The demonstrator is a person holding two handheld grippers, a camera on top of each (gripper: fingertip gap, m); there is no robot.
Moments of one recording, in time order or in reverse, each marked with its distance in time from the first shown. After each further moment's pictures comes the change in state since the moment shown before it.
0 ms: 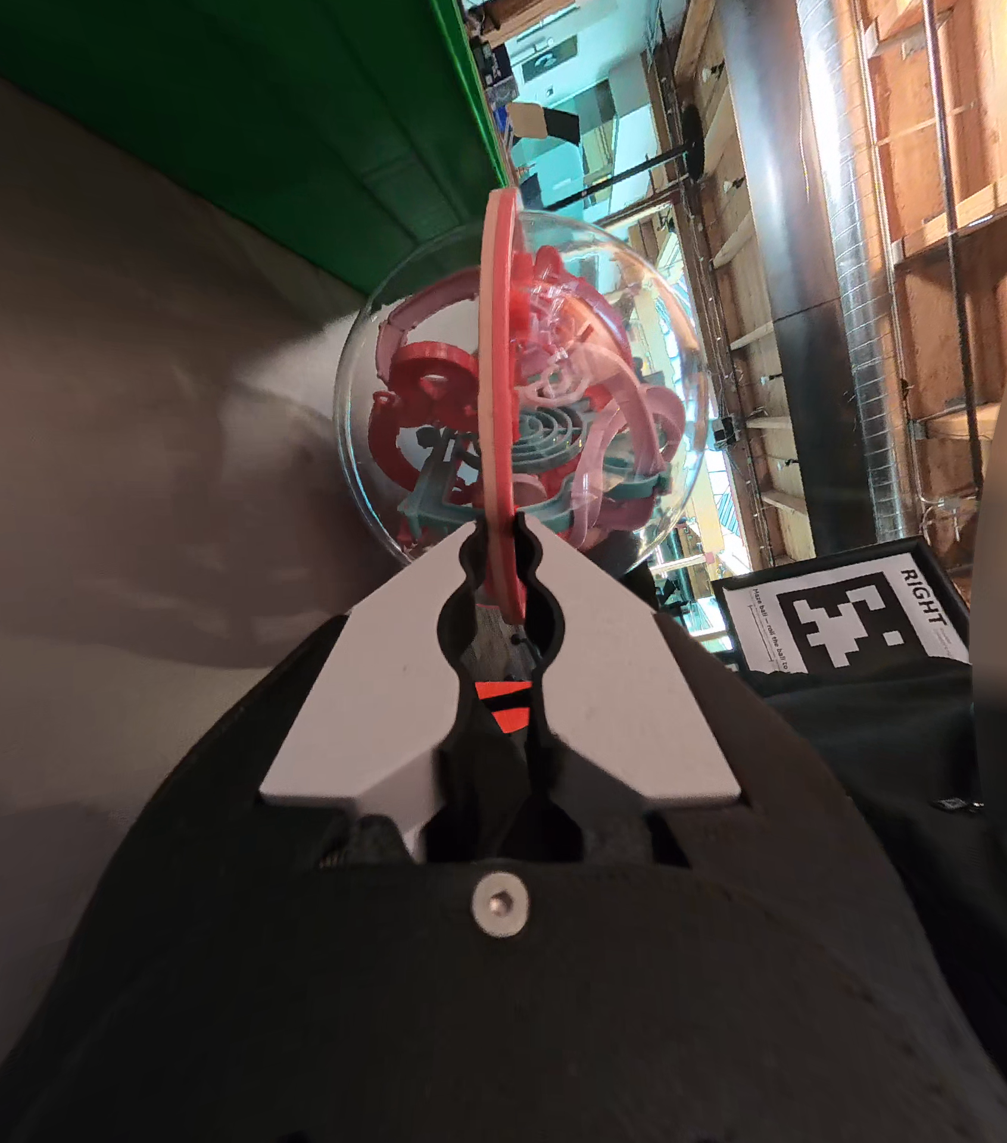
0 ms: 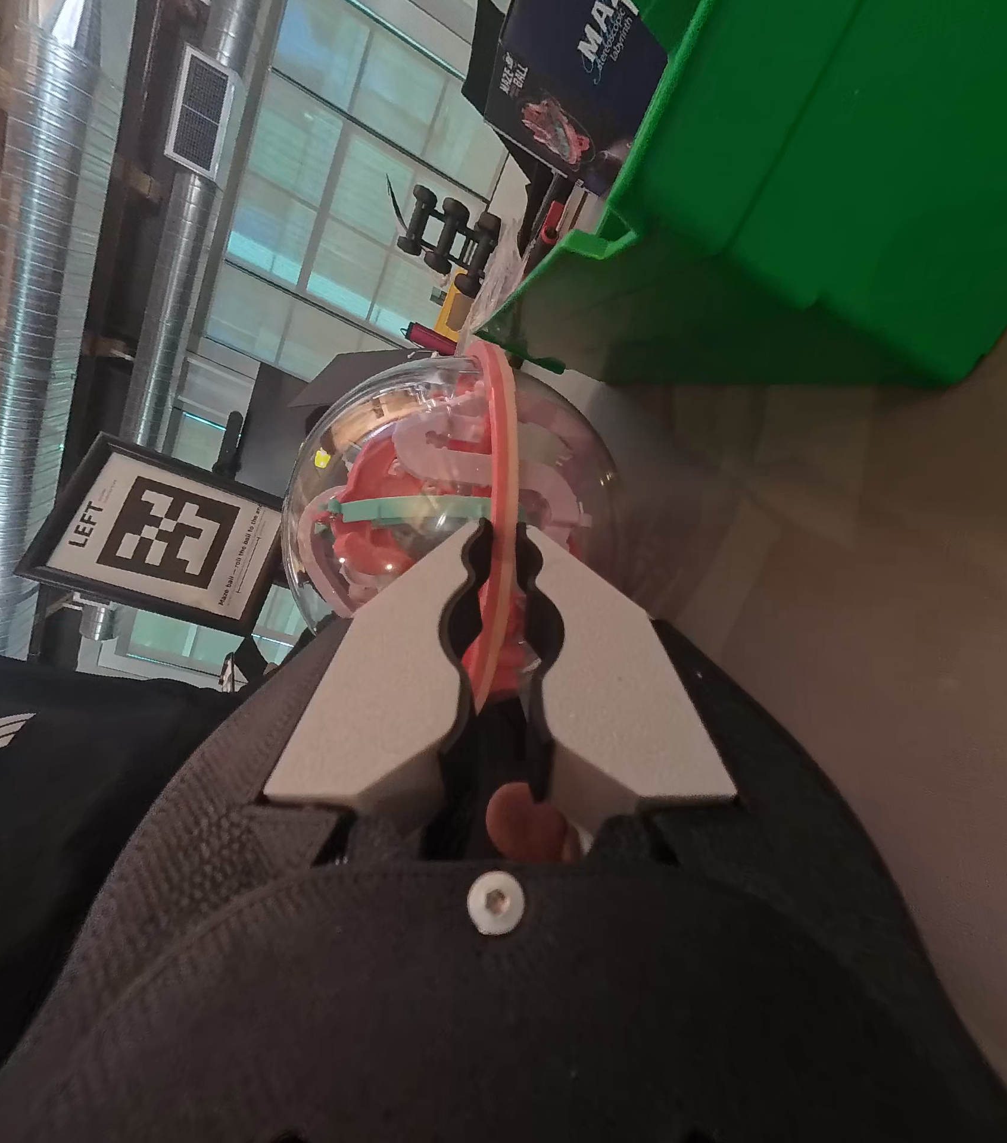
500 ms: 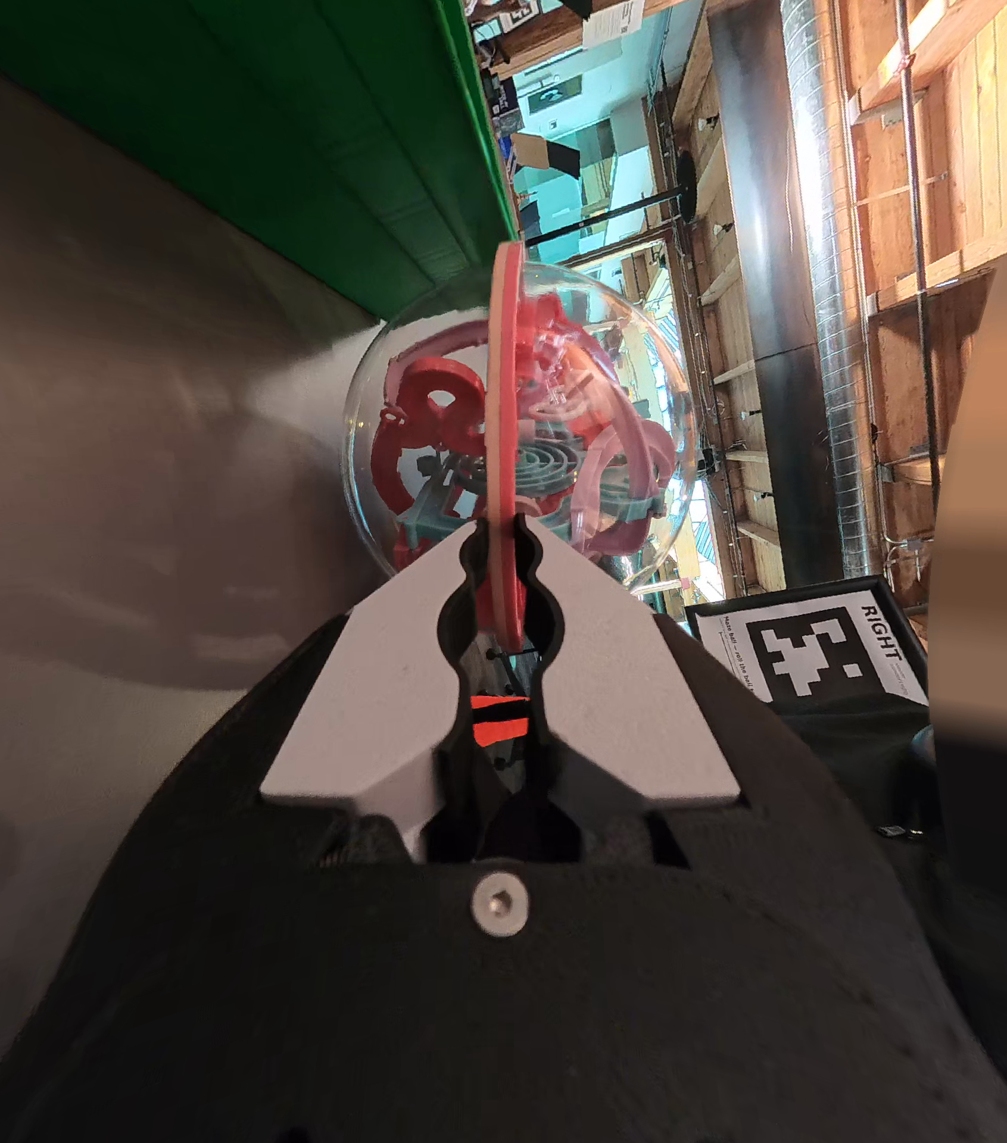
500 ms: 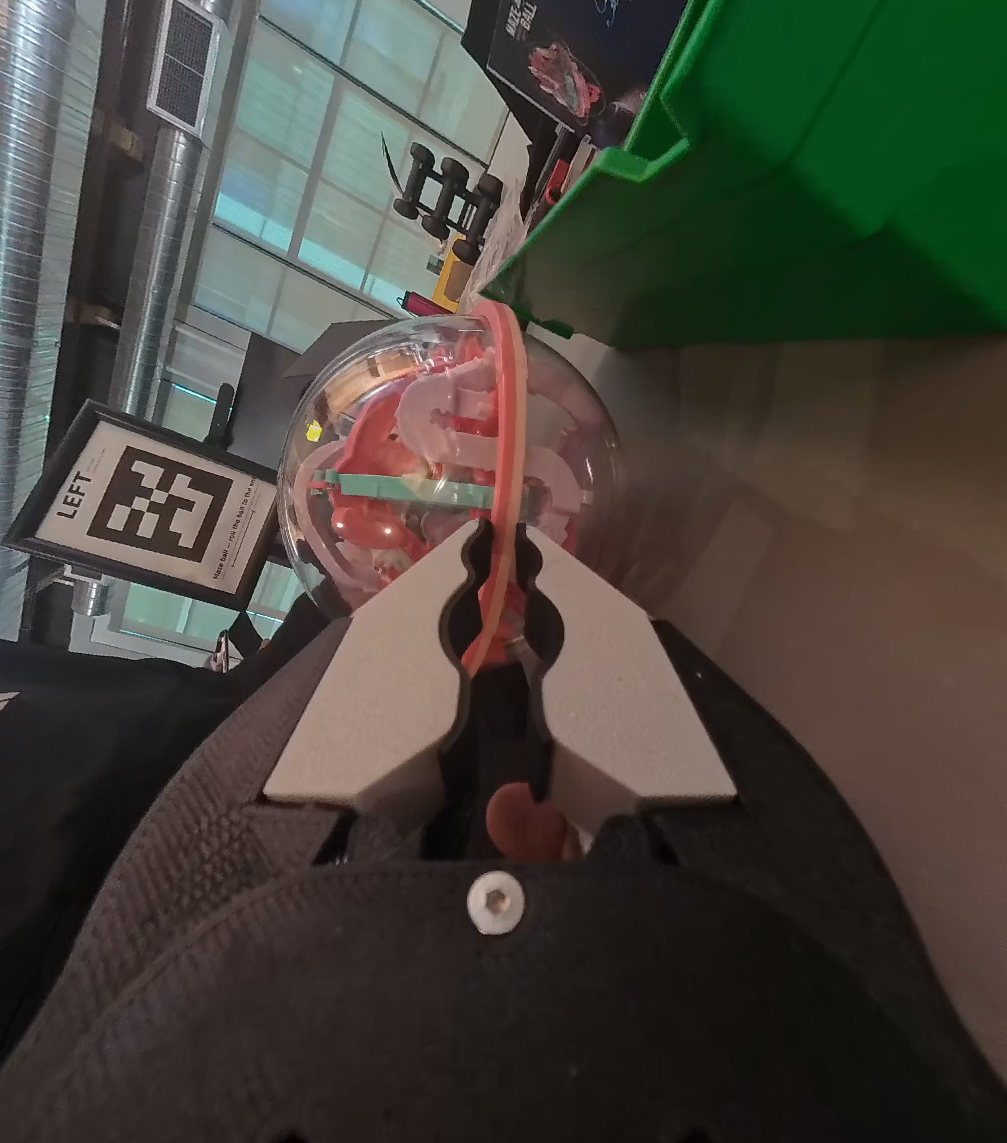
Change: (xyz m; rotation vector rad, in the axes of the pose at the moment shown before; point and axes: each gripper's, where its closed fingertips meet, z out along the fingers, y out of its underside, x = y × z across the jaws) left arm 0.001 -0.012 -0.008 0.030 0.004 -0.073; right arm -0.005 0.015 0.001 -0.043 0.004 -0.013
